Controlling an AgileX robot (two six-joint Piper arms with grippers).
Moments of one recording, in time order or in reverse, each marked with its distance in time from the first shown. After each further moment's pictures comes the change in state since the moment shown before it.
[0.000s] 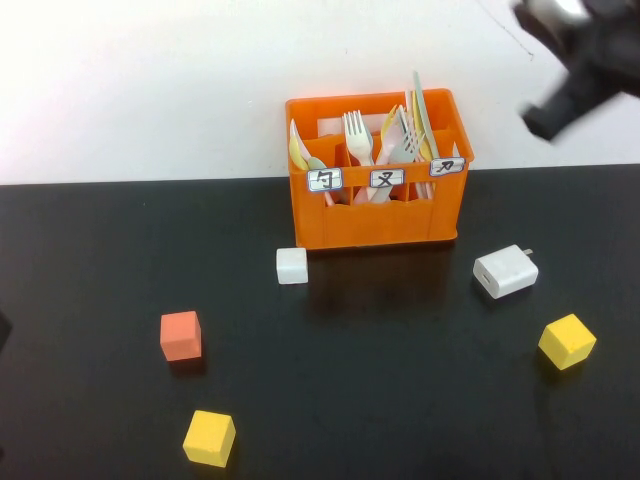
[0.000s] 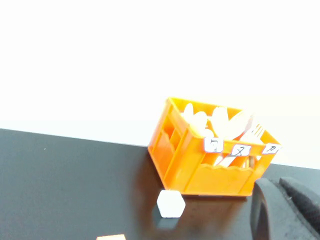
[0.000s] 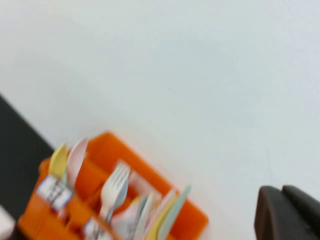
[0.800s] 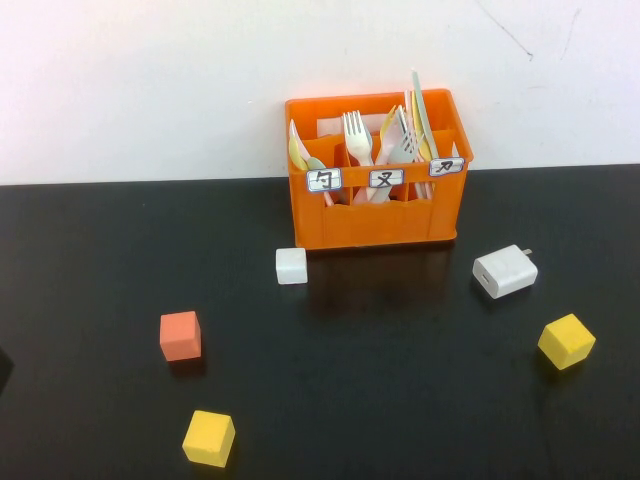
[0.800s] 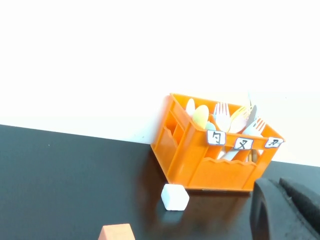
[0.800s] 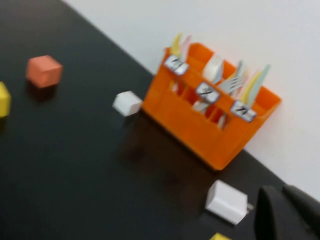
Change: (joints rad) right arm 0.000 -0.993 0.788 0.091 0.280 -0.014; left arm 0.000 -0.118 0.101 -0.029 -0.021 0.037
